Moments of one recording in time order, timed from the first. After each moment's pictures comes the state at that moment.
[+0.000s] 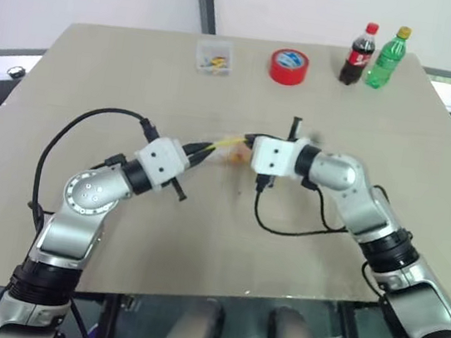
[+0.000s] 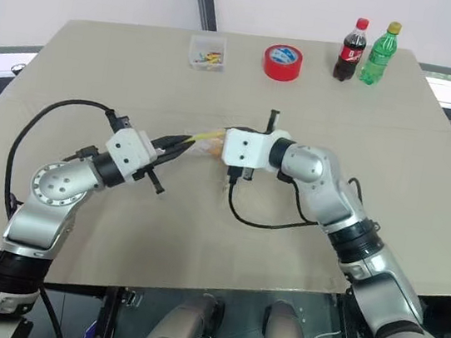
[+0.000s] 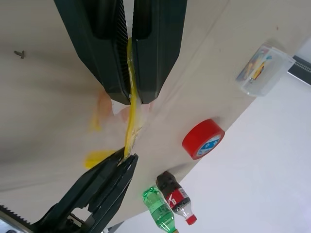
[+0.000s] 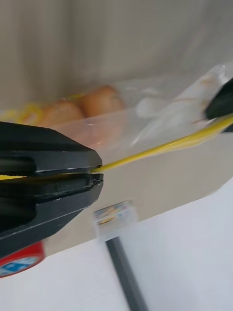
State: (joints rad) left arm -0.22 0.64 0.03 -0.23 -0.11 -0.05 -0.70; right arm -0.77 -0.39 0.43 0.07 -0.31 0.02 0.69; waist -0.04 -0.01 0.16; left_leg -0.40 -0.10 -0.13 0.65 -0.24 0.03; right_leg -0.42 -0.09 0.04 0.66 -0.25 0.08
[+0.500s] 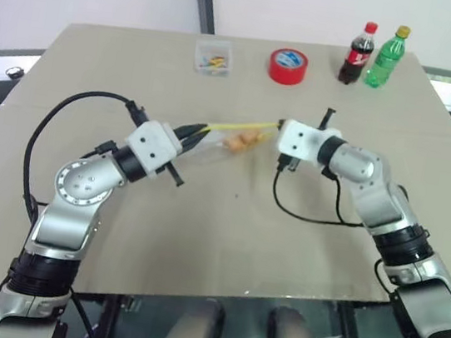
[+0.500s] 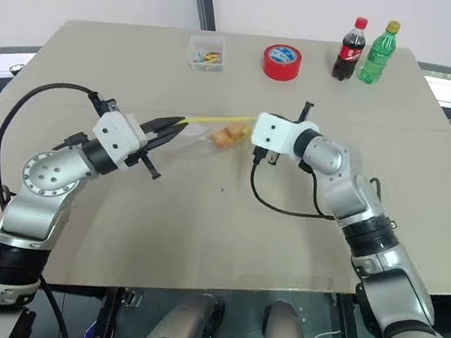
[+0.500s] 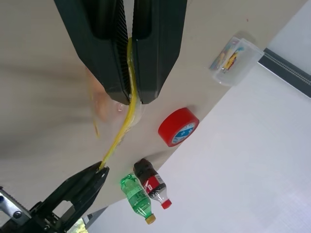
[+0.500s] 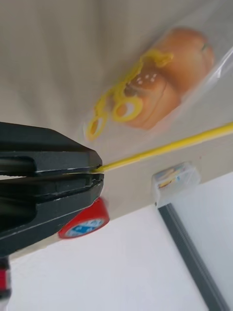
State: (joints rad) left arm -0.27 0.64 0.08 -0.21 -0.12 -0.07 -0.68; right arm -0.80 -0.45 0.37 0.16 -0.36 0.07 0.58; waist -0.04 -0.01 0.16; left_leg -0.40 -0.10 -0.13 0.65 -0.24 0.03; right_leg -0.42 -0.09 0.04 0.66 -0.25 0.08
